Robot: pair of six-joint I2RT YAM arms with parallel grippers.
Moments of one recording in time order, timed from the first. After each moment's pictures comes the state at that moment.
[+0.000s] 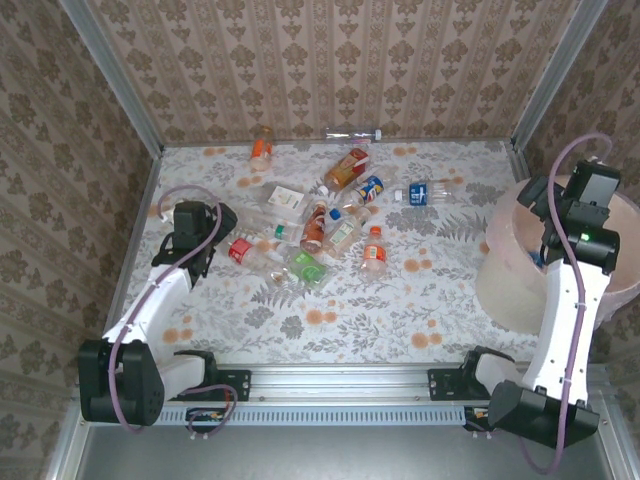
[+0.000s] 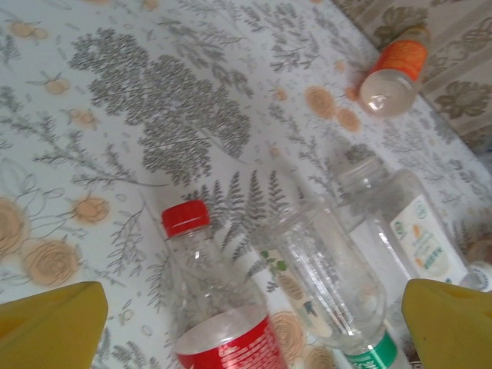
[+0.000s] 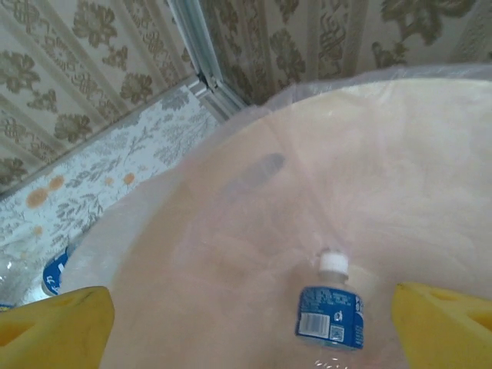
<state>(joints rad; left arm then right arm) -0.14 1.15 0.72 -0.26 -0.15 -0.78 -0.42 1.03 1.33 -0.89 0.14 0.27</state>
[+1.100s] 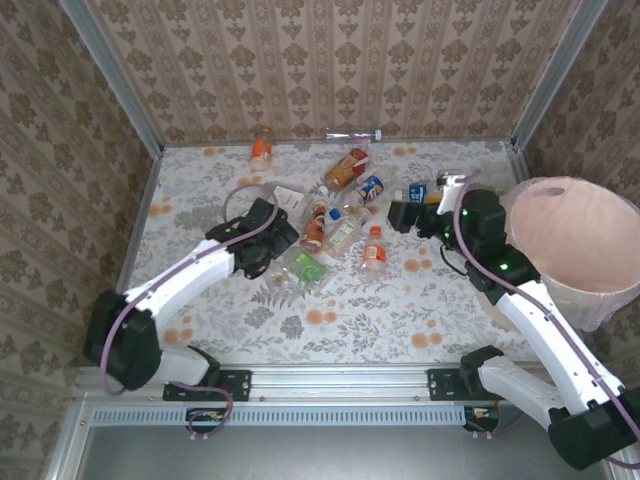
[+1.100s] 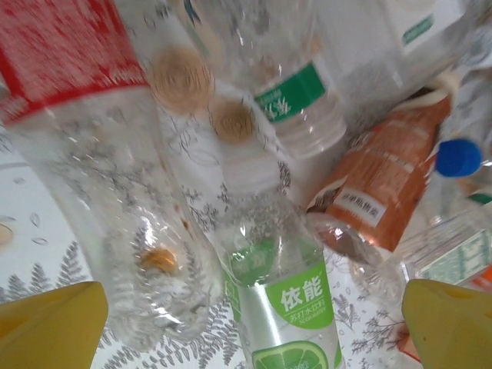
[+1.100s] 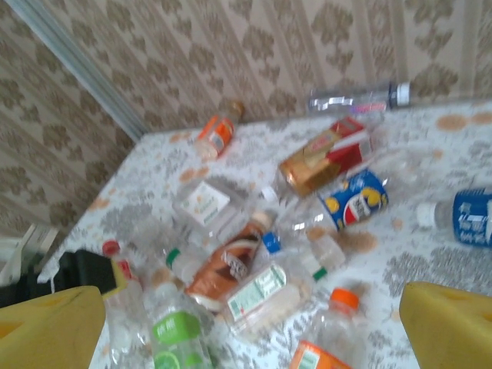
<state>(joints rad) -0.63 1.40 1.00 -0.68 -0.13 -1.21 0.34 0.94 0.89 -0.29 -0.14 0.36</state>
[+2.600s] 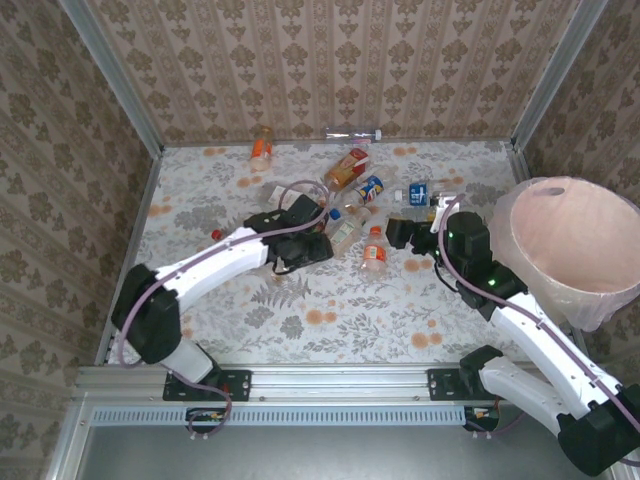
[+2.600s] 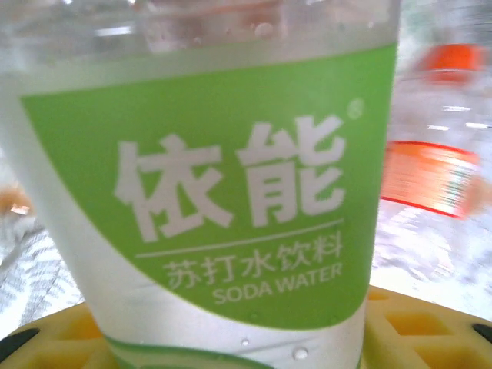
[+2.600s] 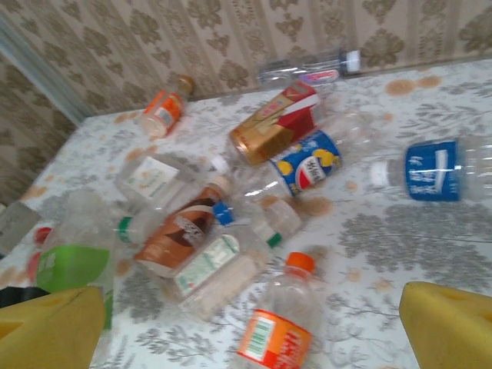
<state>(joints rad) -0.82 1.52 1.20 -0.72 0.00 -0.89 0.40 0.88 0.72 -0.20 0.02 0.40</state>
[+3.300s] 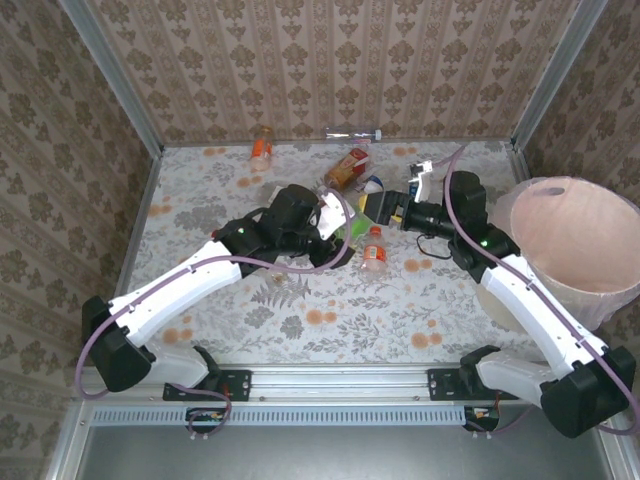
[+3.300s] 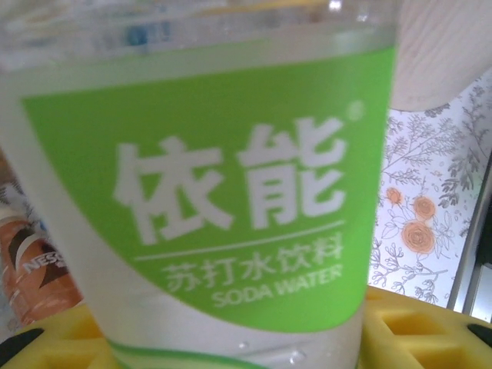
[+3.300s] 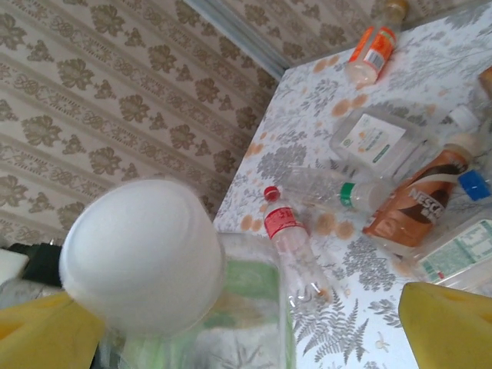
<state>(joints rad) -0.93 1.35 1.27 -0.59 0.20 0.07 0.35 1.11 1.00 -0.18 -0.58 0.69</state>
